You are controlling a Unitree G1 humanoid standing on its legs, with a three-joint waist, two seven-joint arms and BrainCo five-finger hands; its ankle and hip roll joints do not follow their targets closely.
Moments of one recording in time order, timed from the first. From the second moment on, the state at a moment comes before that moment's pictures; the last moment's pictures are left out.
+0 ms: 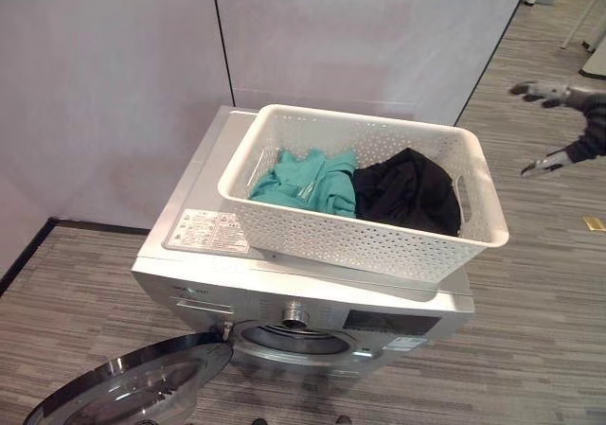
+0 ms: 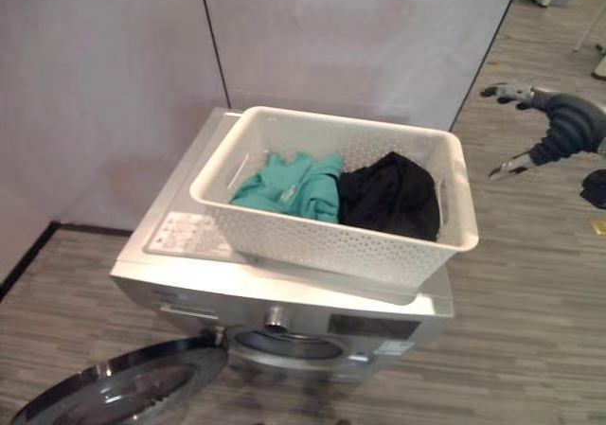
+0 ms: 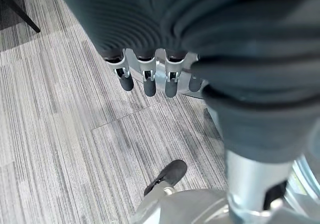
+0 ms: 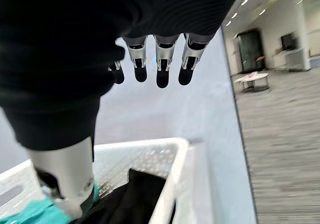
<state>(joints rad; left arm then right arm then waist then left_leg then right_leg) 0.06 0.27 -0.22 1.23 0.23 0.07 0.06 -0.37 -1.57 0.07 0.02 0.28 -0.09 0.35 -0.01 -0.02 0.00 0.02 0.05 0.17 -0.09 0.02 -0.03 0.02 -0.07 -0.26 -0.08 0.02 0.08</state>
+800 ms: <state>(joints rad) 0.06 0.28 -0.20 1.27 0.27 0.06 0.02 -0.60 -1.70 0.46 -0.22 -0.12 -0.20 0.40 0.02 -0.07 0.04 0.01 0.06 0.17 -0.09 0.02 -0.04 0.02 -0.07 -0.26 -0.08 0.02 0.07</state>
